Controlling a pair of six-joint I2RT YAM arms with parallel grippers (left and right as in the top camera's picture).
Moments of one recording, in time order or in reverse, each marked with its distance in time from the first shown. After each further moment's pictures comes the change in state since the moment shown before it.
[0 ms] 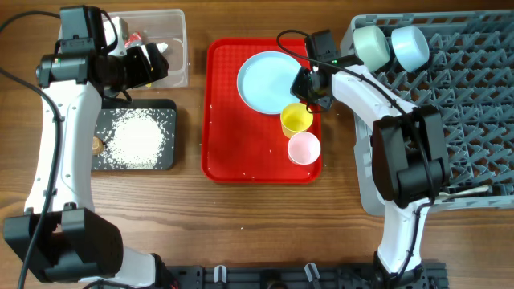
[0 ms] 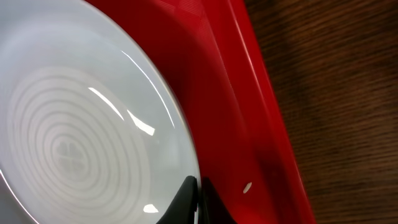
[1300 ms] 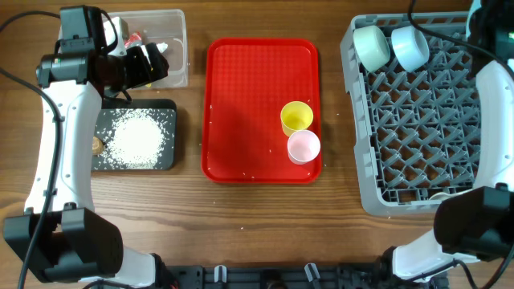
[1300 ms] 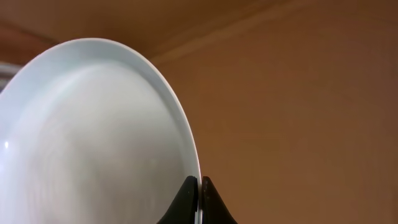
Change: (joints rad) left arm 0.000 0.000 0.000 0.000 0.000 0.000; right arm -0.523 -0.377 0.243 0.249 0.732 -1.715
